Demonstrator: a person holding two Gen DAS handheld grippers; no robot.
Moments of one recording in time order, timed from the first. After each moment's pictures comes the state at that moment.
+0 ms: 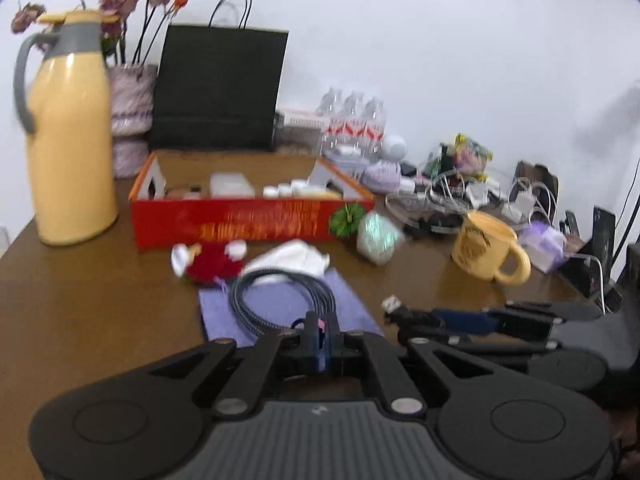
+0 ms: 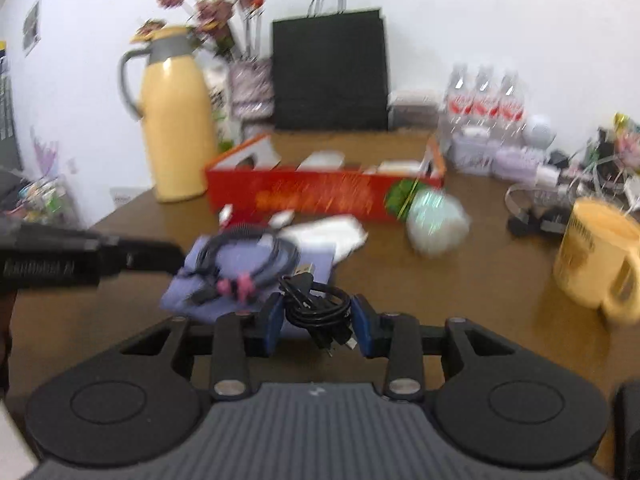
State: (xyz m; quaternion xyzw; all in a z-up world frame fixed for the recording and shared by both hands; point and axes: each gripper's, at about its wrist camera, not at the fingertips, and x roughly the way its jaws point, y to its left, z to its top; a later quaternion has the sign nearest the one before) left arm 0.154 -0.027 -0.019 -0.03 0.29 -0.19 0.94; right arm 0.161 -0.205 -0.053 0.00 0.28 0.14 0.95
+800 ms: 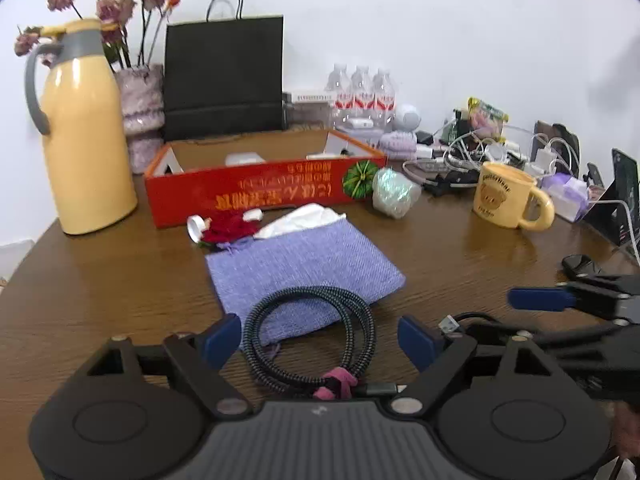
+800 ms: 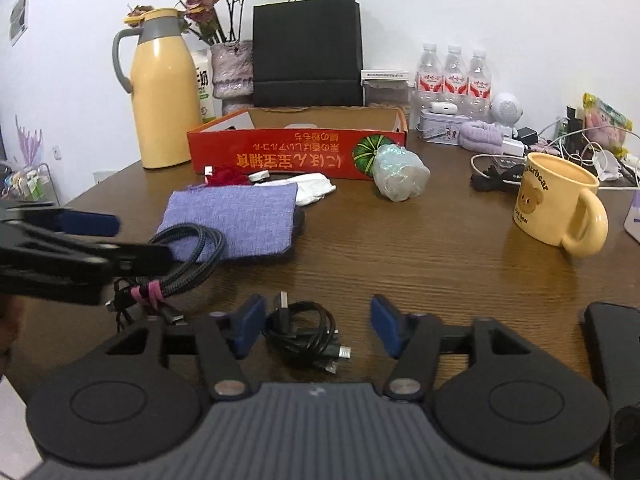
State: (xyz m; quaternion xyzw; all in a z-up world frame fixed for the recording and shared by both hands) left arm 0.142 -0.046 -0.054 0.04 0.29 -0.15 0.94; right arm 0.113 -0.223 -0.074 -0.01 0.29 0.10 0.95
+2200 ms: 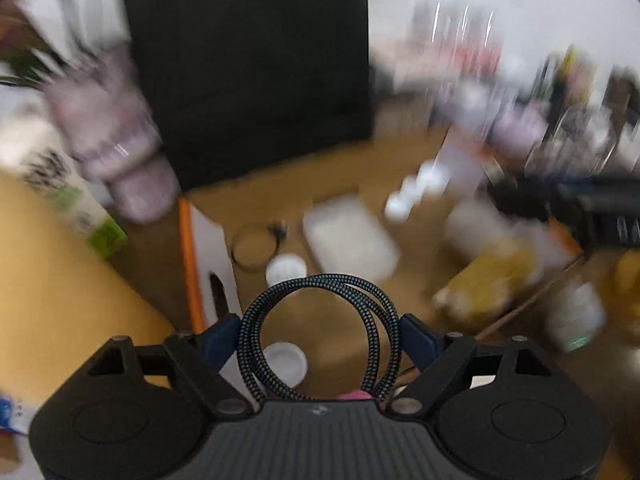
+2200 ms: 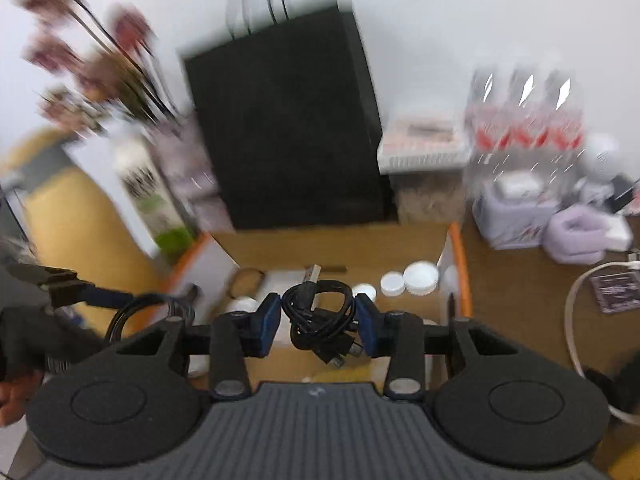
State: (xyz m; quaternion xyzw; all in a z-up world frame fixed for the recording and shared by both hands) left arm 0.498 -0.016 0.025 0.13 0.47 -0.13 0.86; right arm 0.478 -0.223 0.028 0.08 0.35 0.15 0.92
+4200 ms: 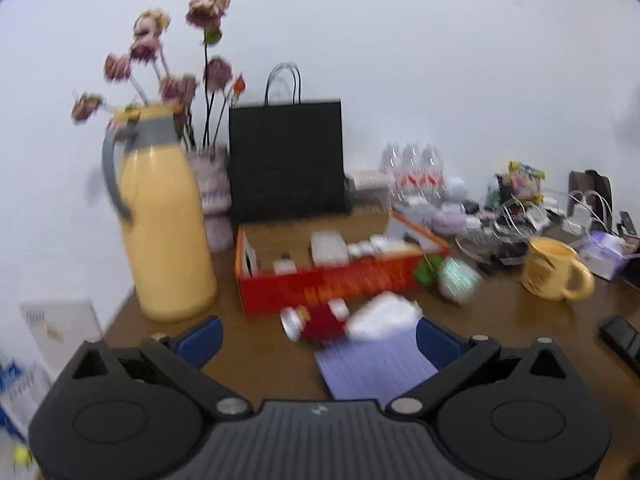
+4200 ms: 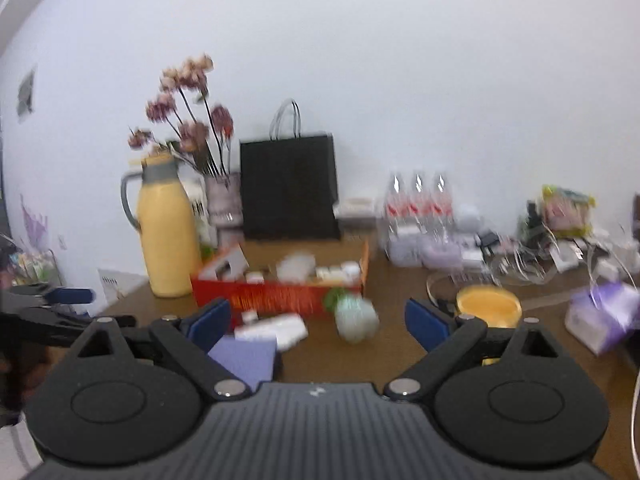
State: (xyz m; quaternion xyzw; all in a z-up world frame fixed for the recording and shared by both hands) left arm 0.153 0.018 0.023 0.05 0.18 -0.10 0.98; right arm 0.073 -0.277 0.065 0.03 0.14 0.09 0.98
